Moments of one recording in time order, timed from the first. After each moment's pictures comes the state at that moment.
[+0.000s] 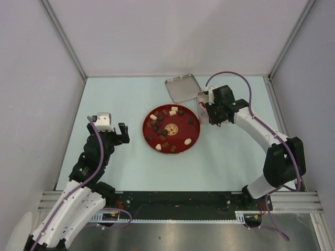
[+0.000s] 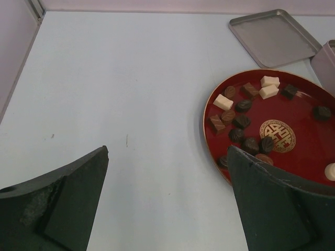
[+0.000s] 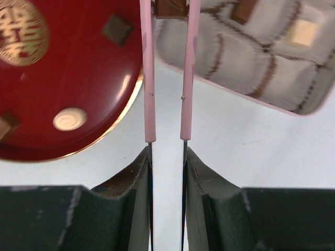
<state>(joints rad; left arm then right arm) -0.43 0.52 0.56 -0.27 -0.39 -0.14 0.42 1.55 1.25 -0.64 0.01 -0.04</state>
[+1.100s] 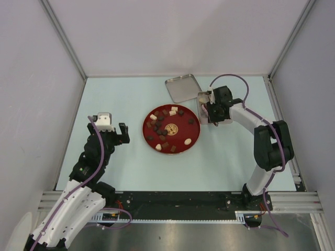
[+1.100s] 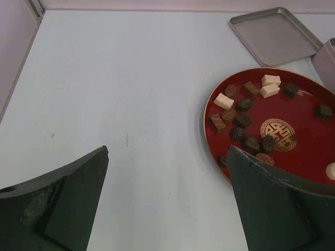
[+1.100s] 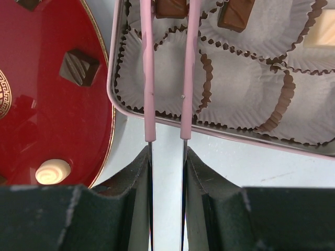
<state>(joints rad) -0.43 0.52 0.56 -0.27 -0.39 -0.13 0.31 1.76 1.25 -0.48 -0.05 0.09</state>
